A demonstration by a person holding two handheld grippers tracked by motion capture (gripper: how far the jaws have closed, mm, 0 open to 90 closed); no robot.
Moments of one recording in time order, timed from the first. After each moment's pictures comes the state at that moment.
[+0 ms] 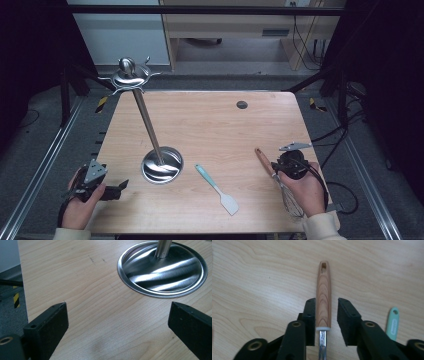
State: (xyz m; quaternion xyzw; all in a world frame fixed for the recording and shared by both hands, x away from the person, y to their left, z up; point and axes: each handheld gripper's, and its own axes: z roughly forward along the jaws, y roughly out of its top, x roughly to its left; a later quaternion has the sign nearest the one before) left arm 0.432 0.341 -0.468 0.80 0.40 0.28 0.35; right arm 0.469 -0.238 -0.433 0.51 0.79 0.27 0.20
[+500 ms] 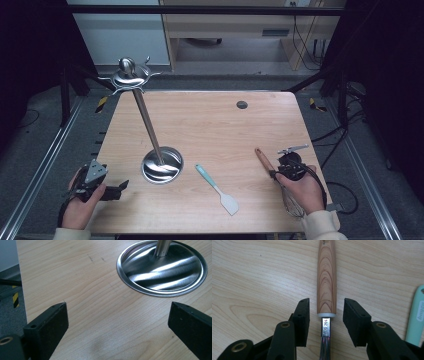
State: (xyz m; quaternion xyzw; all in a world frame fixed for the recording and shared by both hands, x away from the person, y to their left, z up) left arm 0.433 0.341 -0.468 0.80 0.40 0.28 0.34; right arm 0.480 -0.244 -0.460 0.54 0.79 0.24 0.12
